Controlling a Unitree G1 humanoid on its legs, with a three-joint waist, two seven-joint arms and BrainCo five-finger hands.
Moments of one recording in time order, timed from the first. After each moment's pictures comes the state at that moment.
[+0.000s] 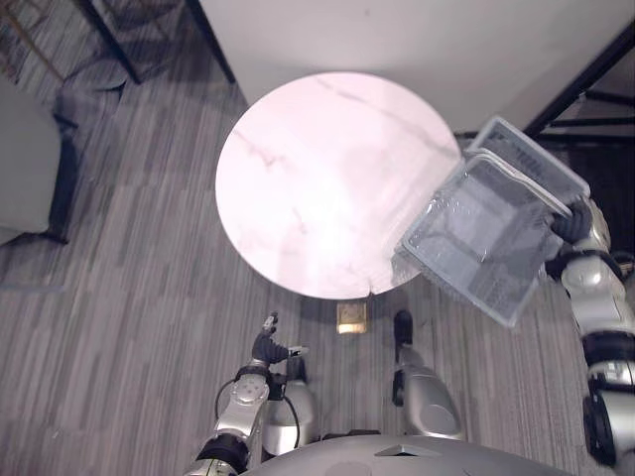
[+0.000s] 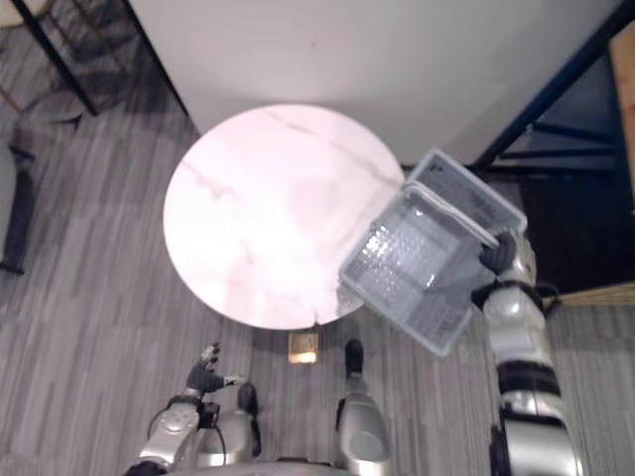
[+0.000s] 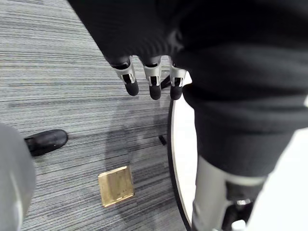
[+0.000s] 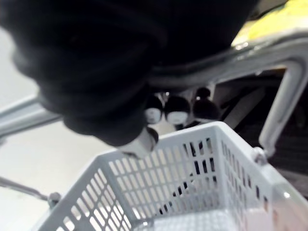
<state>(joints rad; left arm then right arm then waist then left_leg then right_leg) 0.05 0.14 -0.04 0.80 0.08 -0.16 0.10 -0.16 -0.48 -0.34 0.39 -0.40 0.00 -0.22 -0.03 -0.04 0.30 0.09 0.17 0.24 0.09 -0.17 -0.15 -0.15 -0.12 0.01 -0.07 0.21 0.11</state>
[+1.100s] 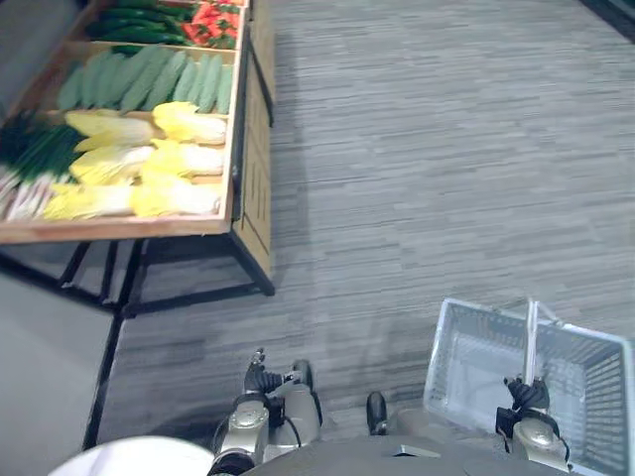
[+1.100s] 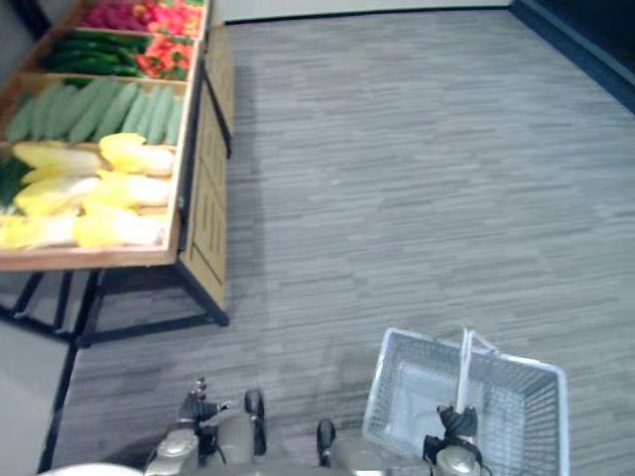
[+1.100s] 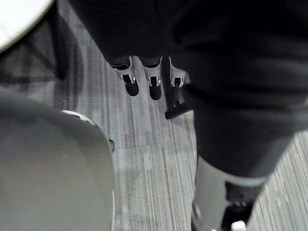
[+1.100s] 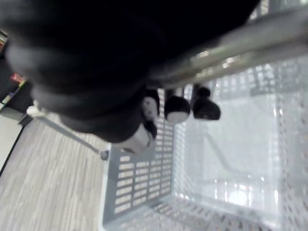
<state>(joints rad) 0.07 0.03 0.12 0.93 0.09 -0.13 0.16 0.23 -0.09 -0.30 0.63 -0.13 -0.02 -0.24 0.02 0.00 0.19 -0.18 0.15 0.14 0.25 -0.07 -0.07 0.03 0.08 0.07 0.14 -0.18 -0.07</state>
